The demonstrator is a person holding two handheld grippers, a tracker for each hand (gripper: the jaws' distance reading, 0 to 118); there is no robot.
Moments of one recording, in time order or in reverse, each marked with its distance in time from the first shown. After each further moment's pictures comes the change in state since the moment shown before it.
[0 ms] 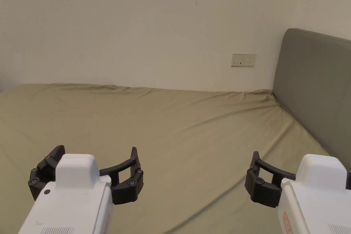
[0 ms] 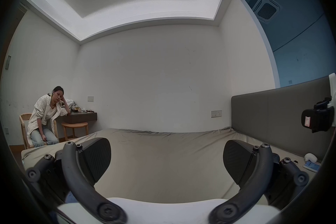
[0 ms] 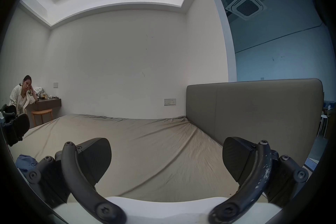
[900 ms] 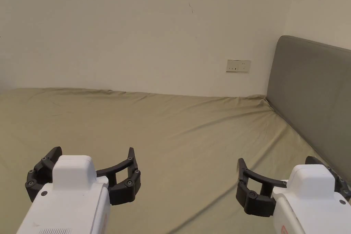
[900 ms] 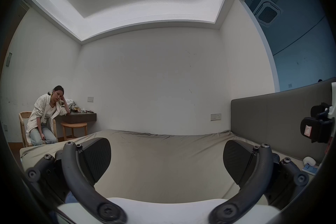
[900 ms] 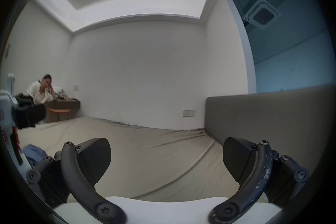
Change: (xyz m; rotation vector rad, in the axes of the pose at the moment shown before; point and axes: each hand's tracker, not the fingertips) left arm -0.002 0.005 0.004 0.022 -0.001 0.021; right arm 0.014 -0.012 0.000 0.098 0.208 -0.003
